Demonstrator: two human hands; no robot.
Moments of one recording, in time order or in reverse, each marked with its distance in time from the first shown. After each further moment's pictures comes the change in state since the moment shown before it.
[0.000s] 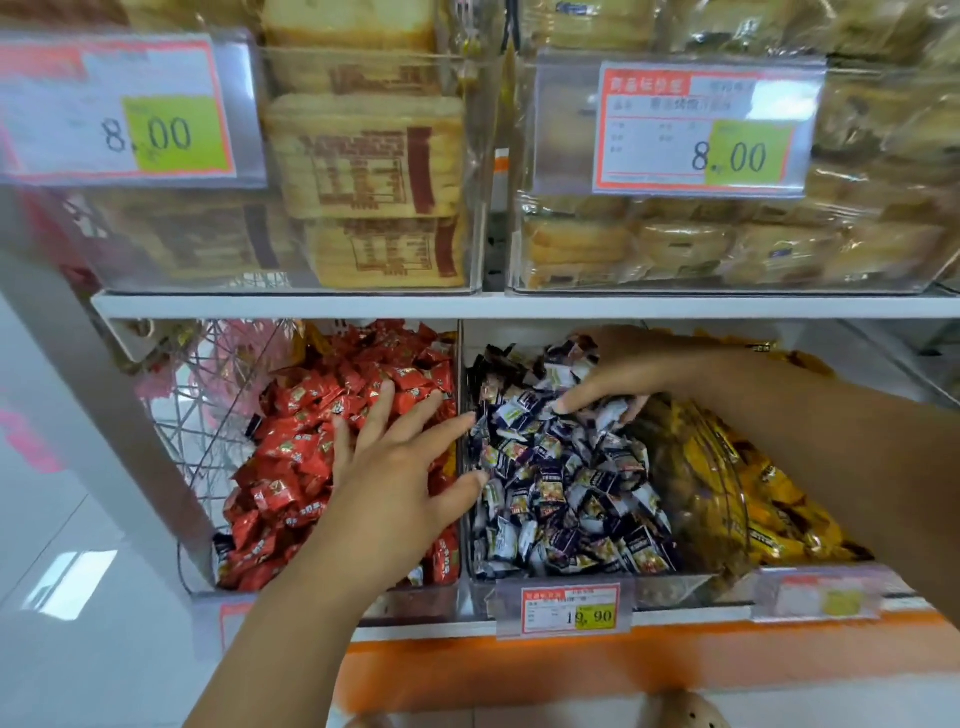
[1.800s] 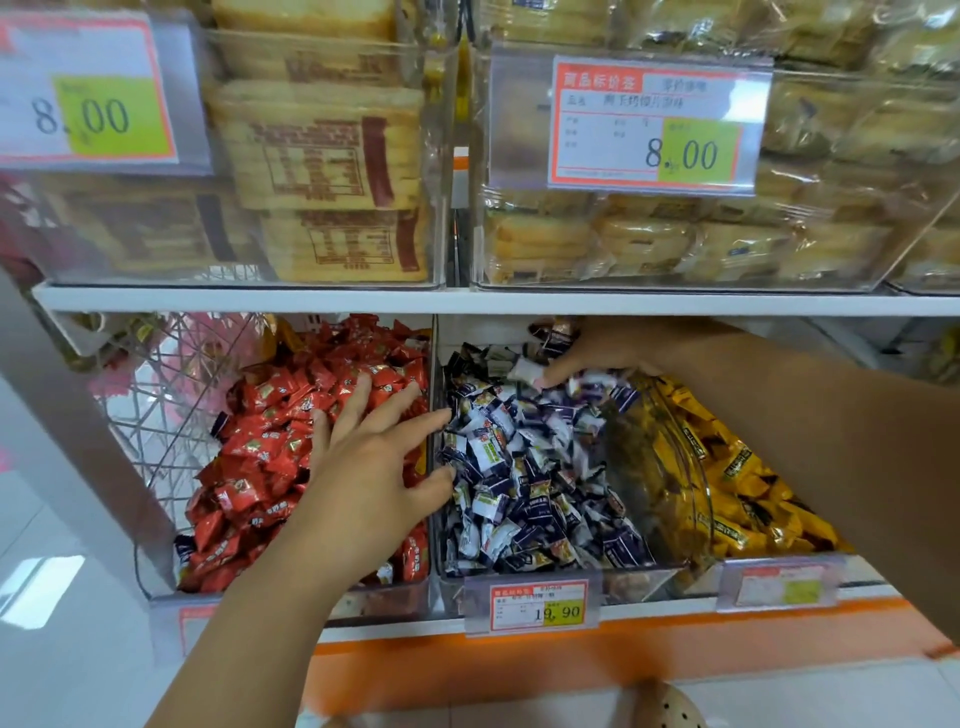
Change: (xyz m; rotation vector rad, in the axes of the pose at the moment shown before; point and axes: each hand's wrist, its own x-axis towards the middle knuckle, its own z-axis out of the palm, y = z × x) left_hand 0.006 0.004 0.002 -0.027 0.031 0.008; right_hand 0.005 0.001 -0.016 0.025 0.015 0.058
